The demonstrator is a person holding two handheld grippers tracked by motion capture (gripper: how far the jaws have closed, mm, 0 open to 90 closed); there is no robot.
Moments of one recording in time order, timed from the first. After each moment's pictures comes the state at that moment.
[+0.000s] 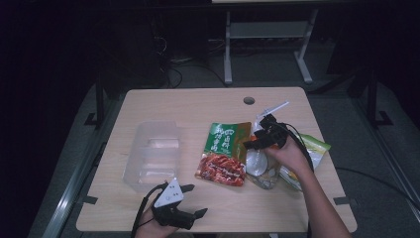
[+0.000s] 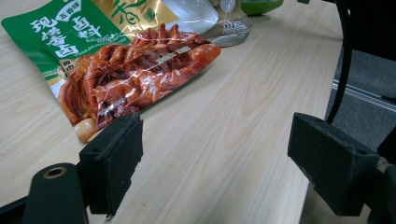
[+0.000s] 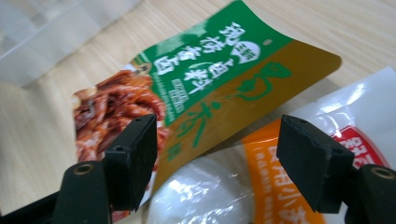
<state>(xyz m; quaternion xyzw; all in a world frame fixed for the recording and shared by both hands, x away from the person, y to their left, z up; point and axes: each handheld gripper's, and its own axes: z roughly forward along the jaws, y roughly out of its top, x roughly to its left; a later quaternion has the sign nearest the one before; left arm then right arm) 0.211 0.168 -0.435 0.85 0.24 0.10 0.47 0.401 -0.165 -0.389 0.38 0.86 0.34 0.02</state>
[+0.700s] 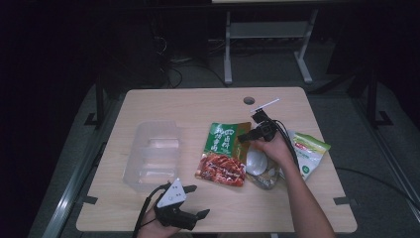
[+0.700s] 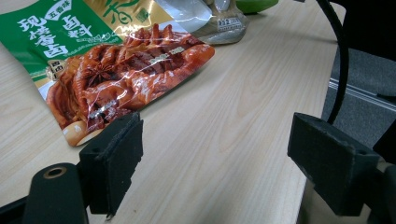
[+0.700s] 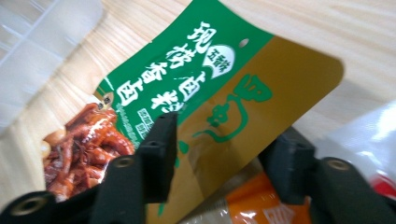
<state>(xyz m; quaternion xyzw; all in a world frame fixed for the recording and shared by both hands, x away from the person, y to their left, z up) 0.211 0.162 -0.437 0.85 0.23 0.09 0.47 0.445 -0.150 -0.425 0.45 0.82 0.34 -0.03</state>
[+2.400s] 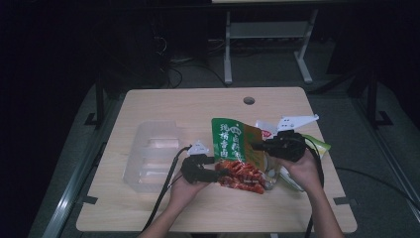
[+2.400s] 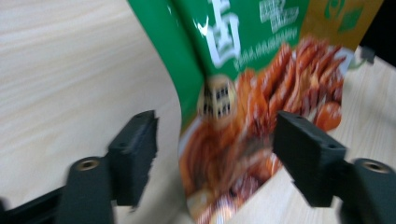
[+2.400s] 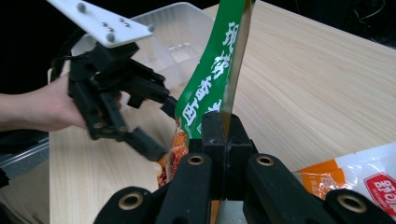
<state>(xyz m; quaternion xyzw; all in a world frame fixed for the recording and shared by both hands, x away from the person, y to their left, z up) 0.323 0.104 -0.442 0.81 0.35 0.02 0.47 0.328 -0.187 -0.354 0.28 0.82 0.50 0.06</state>
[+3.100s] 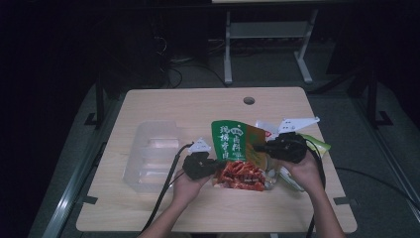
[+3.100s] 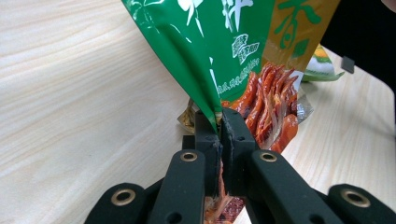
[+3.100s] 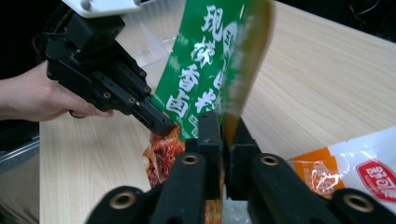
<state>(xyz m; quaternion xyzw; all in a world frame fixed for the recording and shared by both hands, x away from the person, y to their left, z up) 0.319 0.099 -0.431 0.81 0.33 0.03 0.48 0.328 -0.193 -0.363 0.28 0.83 0.49 0.07</state>
